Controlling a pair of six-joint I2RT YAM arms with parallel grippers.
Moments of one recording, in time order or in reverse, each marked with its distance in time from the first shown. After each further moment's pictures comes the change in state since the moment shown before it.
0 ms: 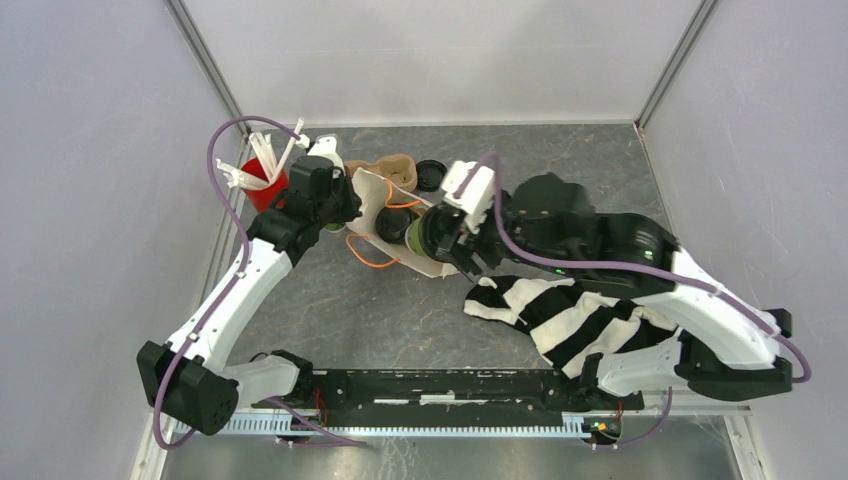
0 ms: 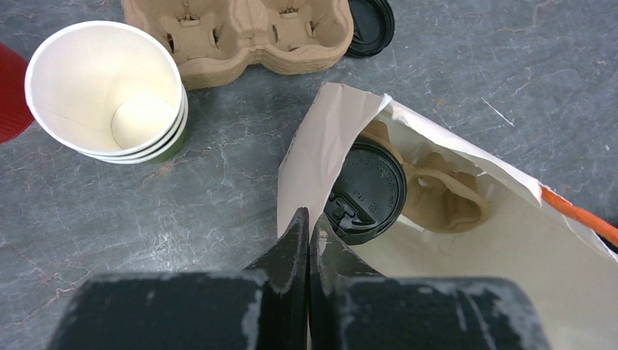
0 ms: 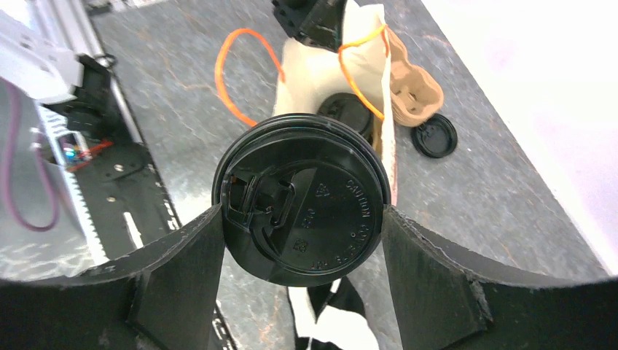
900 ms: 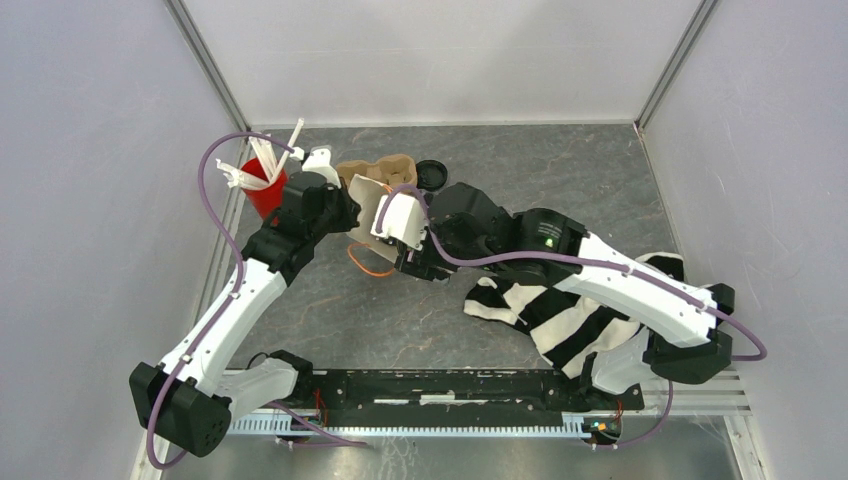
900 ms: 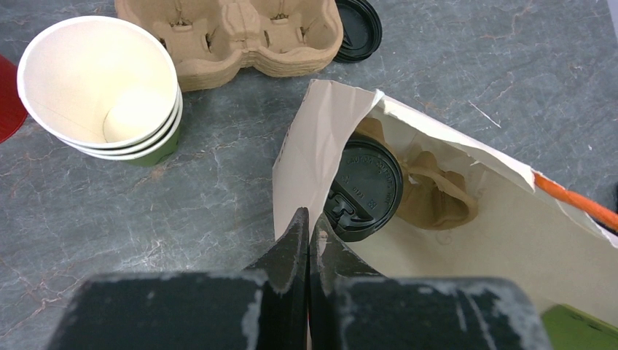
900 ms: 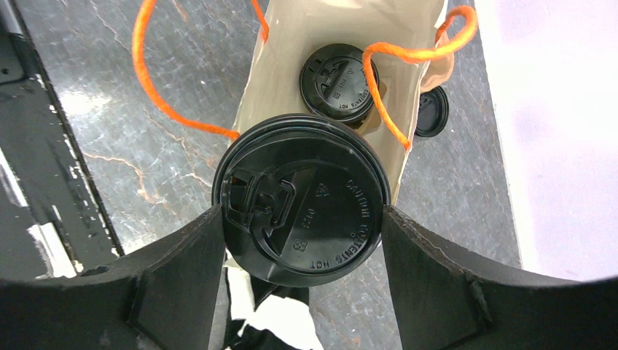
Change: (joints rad) left arm 0.000 -0.106 -0.126 0.097 0.019 0.000; right arm 0.007 0.212 -0.025 -0.011 0.024 -0.198
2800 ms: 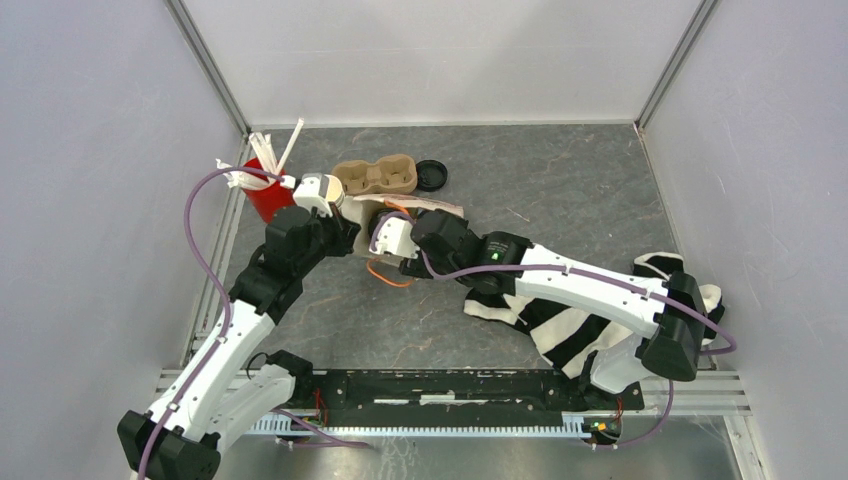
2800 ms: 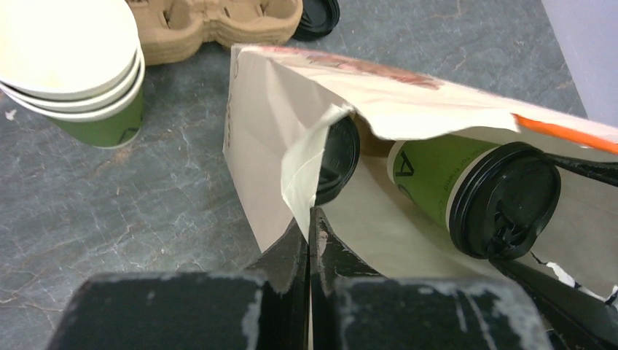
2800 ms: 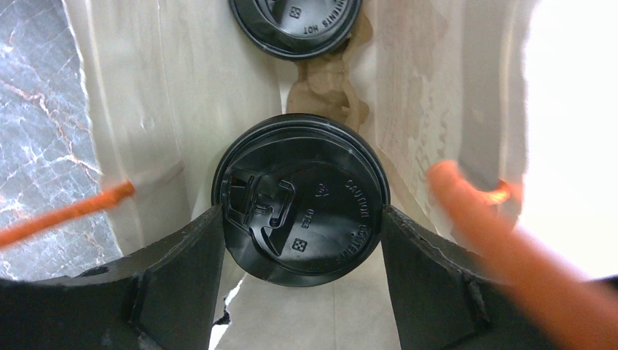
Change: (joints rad) left arm 0.000 -0.259 -0.251 0.096 0.106 -0.001; right arm -0.092 -0.009 -0.493 0.414 0.147 -0.177
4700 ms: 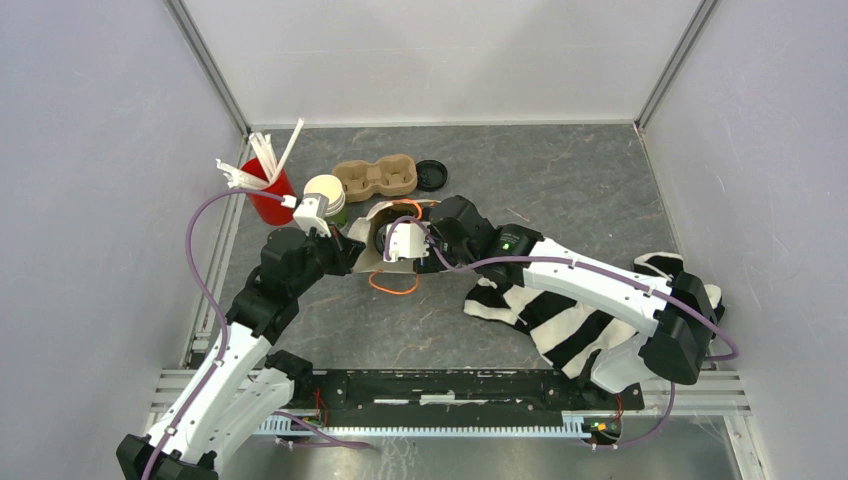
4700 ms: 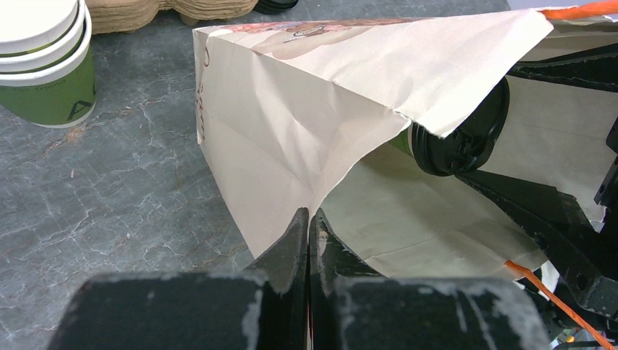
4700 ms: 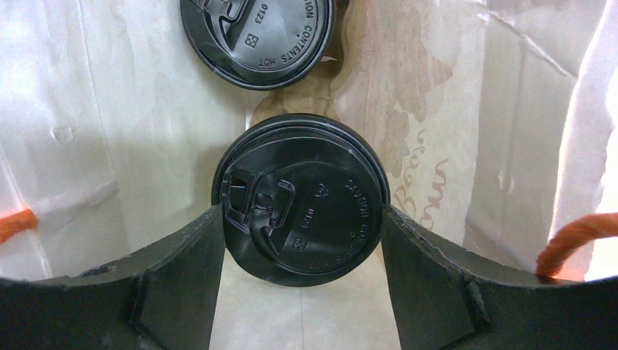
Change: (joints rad) left arm 0.000 -0.116 -0.106 0.017 0.099 -0.027; right arm -0.117 -0.002 -0.045 0.089 -0.184 -0.289
